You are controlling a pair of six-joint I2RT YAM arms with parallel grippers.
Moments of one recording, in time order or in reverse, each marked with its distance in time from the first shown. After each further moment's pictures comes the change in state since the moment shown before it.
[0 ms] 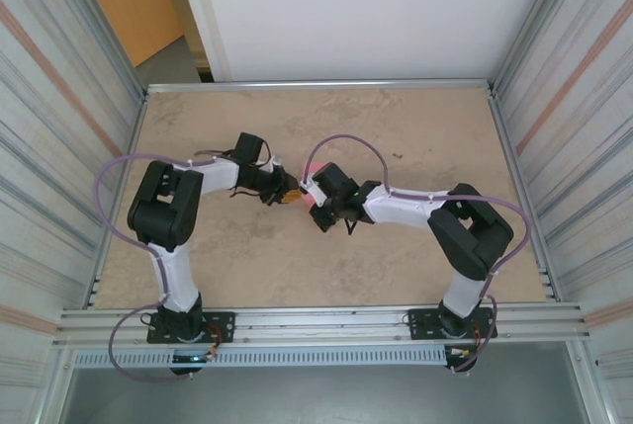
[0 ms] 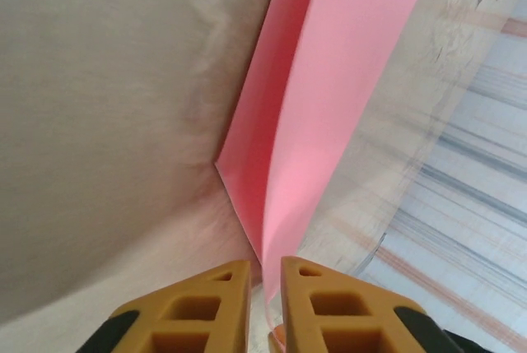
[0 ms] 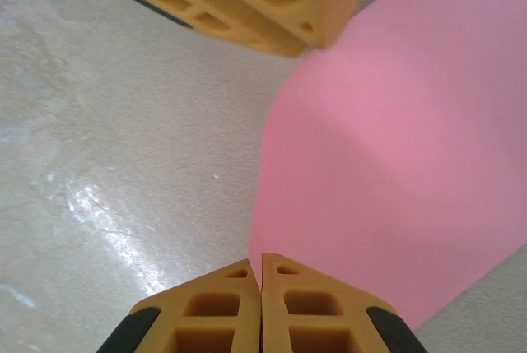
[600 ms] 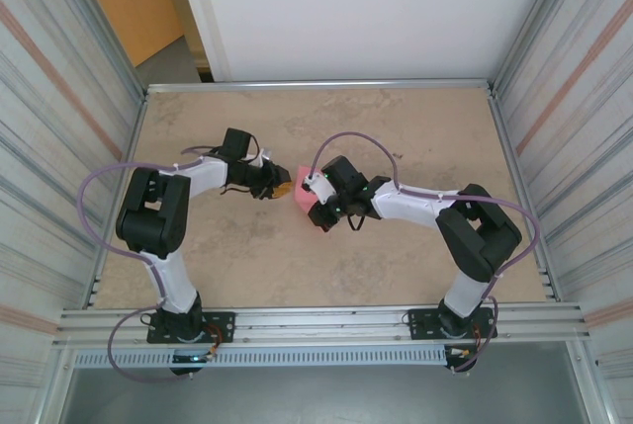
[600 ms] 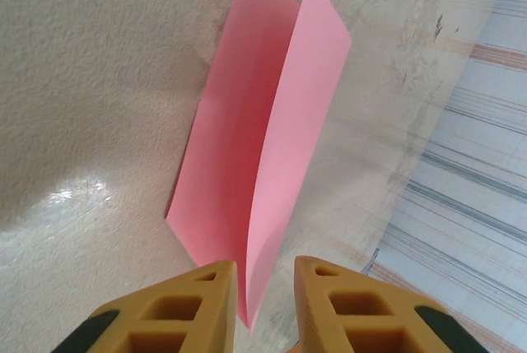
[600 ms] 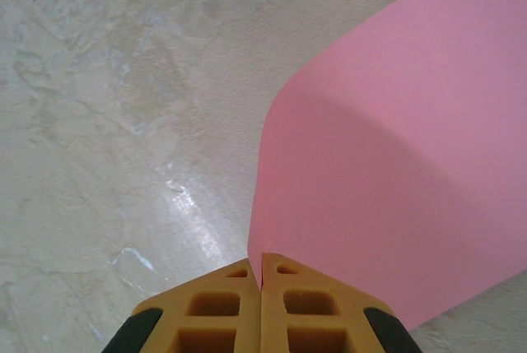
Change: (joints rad) left arm 0.045 -0.076 -0.015 -0.017 -0.018 0.031; right arm -0.049 -0.032 -0.014 0.000 -0.262 0.012
